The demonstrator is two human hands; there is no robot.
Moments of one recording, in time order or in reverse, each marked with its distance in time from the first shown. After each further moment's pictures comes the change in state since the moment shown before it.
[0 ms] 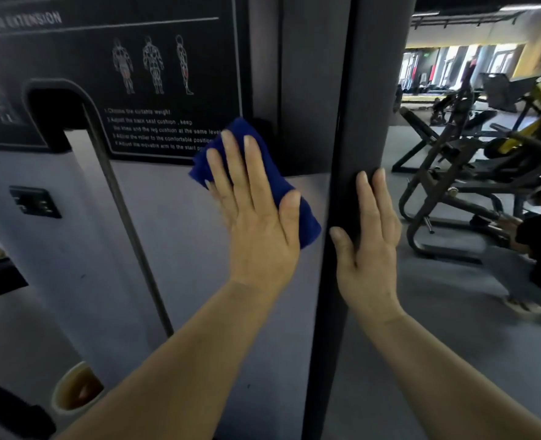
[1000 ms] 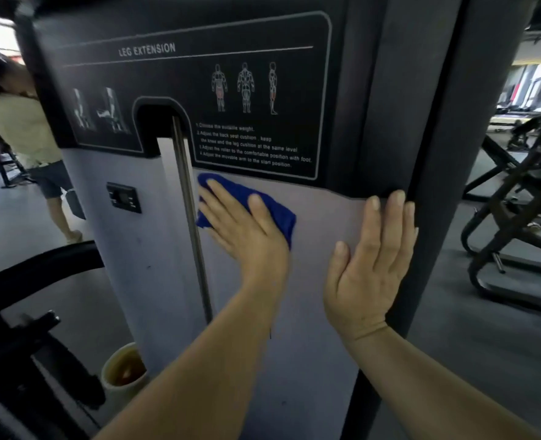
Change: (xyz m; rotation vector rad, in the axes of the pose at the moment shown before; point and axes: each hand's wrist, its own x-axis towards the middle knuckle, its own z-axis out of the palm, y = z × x) left_hand 0.005 -0.055 -0.017 -0.038 0.228 -0.642; right_hand 0.000 -0.041 0.076 -0.242 0.316 -0.242
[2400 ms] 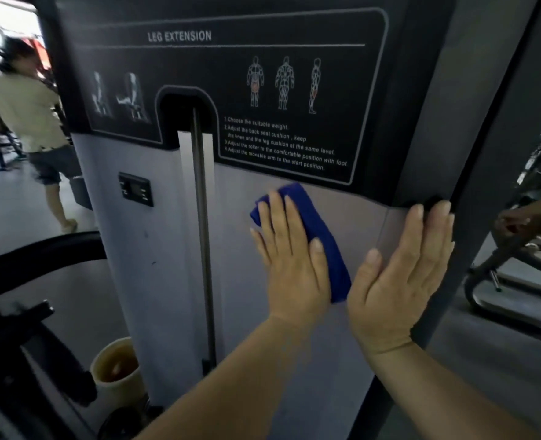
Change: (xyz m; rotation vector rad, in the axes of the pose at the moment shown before) left_hand -0.030 -0.027 0.005 0.111 -0.154 0.449; right_hand 0.002 -0.002 0.001 -0.049 0.062 0.016
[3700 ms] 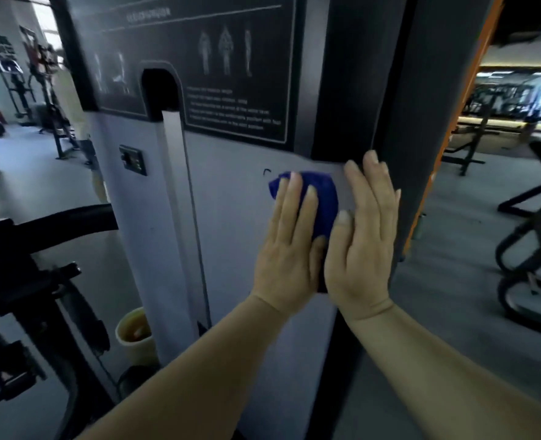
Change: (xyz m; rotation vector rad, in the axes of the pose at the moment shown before) left_hand -0.034 0.042 0.023 0.081 0.001 0.379; right_hand 0.018 0.042 -0.034 0.571 -0.221 -0.020
